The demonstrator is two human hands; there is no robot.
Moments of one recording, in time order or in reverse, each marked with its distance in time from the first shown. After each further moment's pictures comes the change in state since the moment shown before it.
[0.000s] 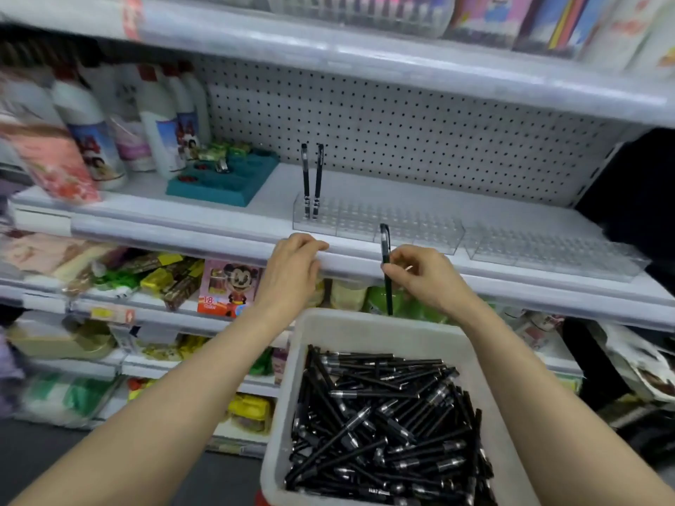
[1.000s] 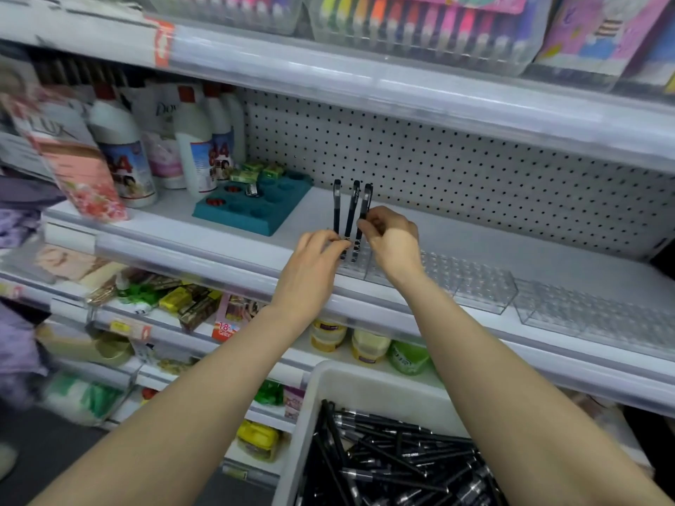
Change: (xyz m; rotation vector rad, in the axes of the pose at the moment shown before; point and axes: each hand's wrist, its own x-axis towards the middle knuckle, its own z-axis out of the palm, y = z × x) left_hand 0.070 -0.034 0.013 0.163 0.102 0.063; right_hand 0.162 -0.050 0.057 0.134 0.272 -0.083
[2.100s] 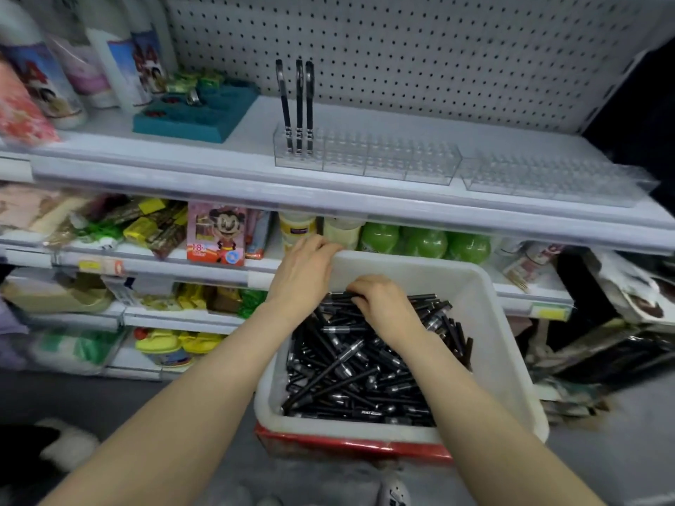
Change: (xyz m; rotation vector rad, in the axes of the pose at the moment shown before) left_hand -0.139 0.062 0.019 -0.120 -0.355 0.021; right_hand -0.253 0.096 -0.016 -0.410 -0.396 -0.106
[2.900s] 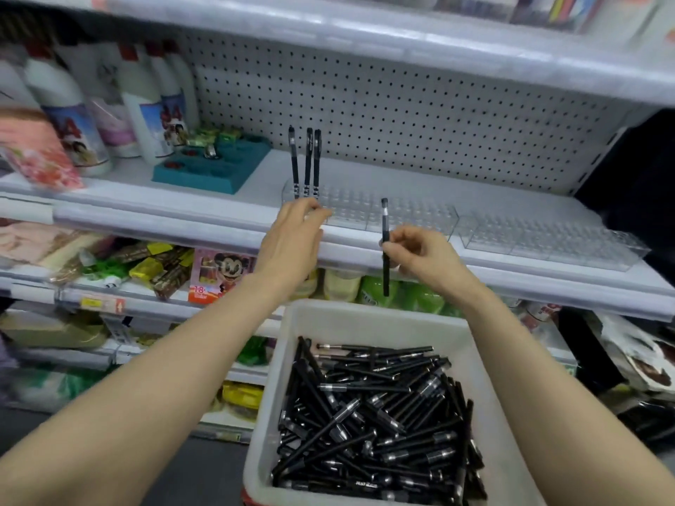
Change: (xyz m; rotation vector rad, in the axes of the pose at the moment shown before) left_hand 0.082 -0.009 -0.073 0.094 0.250 -0.005; right_hand 0.071 0.002 -0.146 0.598 0.117 0.161
